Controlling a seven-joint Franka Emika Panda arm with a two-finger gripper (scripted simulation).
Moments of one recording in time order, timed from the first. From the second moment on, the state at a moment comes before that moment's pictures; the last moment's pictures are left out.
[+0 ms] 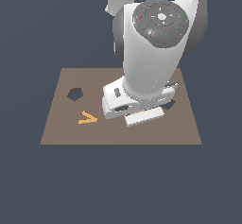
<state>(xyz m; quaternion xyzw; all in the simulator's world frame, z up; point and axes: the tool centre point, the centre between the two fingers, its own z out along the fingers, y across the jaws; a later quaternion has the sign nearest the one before) 0.045 0.048 0.031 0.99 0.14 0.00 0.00</state>
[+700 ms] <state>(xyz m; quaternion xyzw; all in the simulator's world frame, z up) 0.037 0.044 0.031 0.99 0.17 0.00 0.00</state>
